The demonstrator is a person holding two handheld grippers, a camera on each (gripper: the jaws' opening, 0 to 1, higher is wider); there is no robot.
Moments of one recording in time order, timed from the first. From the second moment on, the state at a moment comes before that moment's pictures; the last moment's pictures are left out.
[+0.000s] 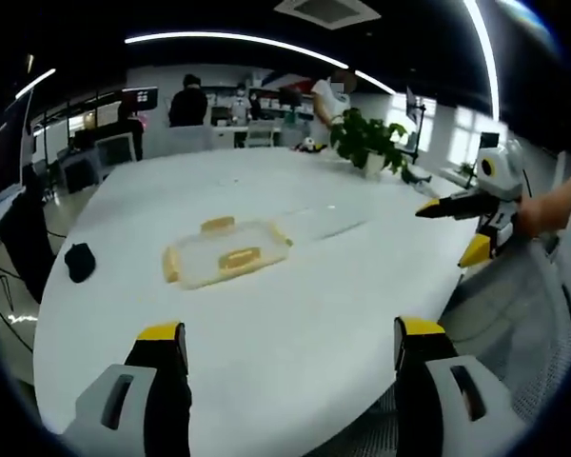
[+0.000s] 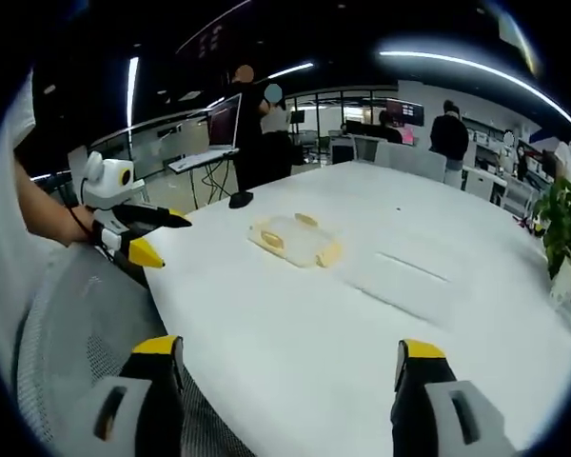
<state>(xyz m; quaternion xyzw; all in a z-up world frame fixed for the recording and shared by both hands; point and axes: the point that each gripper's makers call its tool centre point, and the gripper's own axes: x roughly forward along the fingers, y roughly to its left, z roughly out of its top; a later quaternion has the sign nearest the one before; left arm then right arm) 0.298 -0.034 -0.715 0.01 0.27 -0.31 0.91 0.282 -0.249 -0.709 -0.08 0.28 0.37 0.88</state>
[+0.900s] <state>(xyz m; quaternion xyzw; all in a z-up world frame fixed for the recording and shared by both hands) 0.312 -0.027 -0.715 0.02 0.27 -0.33 0.91 0.293 -0.228 -0.716 -0.10 0.30 0.41 0.86</state>
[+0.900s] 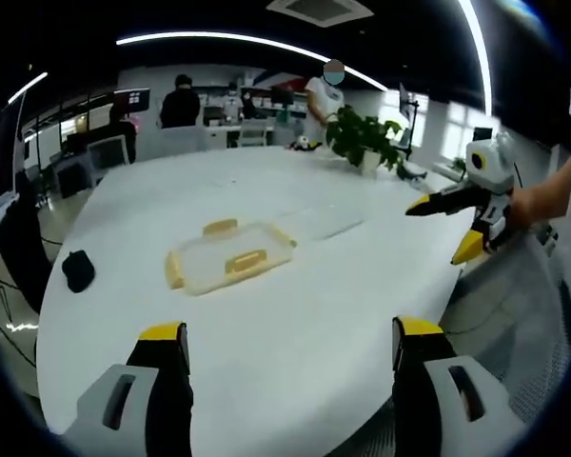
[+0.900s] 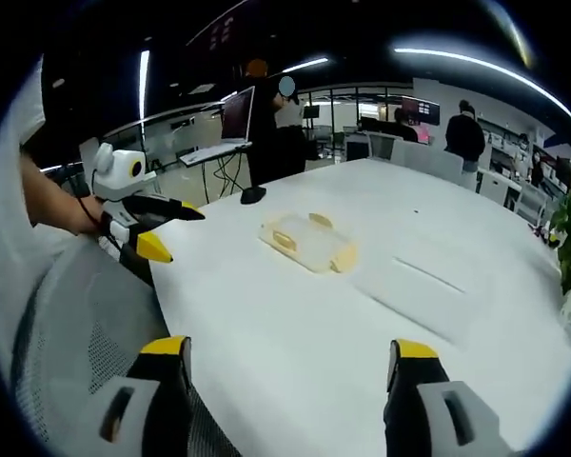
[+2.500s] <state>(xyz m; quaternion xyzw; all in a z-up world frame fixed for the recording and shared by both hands) 0.367 -0.010 -0.726 0.06 0.28 -0.35 0.89 0.355 -0.198 -0.720 -0.13 0.30 0.45 0.83</state>
